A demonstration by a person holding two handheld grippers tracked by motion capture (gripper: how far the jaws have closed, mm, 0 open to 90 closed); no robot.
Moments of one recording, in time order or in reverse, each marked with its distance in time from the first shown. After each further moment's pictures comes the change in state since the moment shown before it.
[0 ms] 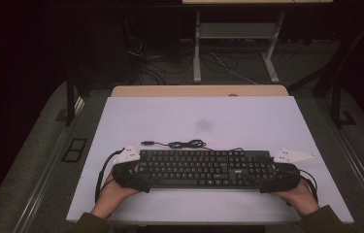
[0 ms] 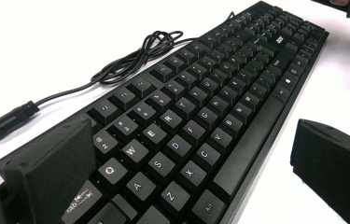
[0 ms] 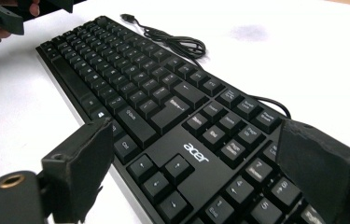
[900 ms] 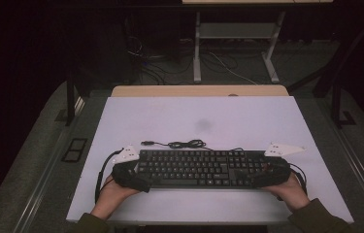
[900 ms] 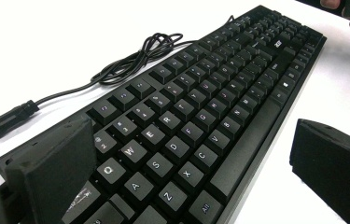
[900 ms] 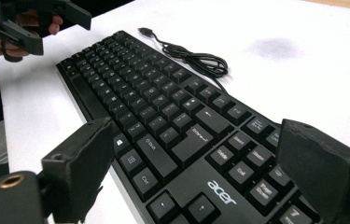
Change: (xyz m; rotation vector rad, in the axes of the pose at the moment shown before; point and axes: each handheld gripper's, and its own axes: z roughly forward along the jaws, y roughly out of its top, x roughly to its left) left arm -0.001 0.000 -0.001 -0.011 -0.003 -0.020; right arm 0.006 0.018 0.018 -0.012 0.068 0.016
